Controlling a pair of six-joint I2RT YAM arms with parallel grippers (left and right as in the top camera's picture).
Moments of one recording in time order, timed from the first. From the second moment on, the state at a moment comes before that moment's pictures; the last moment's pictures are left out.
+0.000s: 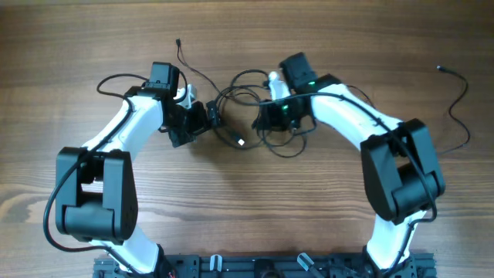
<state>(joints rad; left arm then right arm) -0.11 1.82 1.13 -0.72 0.46 -0.41 0.44 1.99 1.34 -0.59 -0.57 0.31</state>
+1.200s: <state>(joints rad) -0.10 1.82 1.13 -0.72 0.46 -0.41 0.23 2.04 1.32 -0.53 0.06 0.39</state>
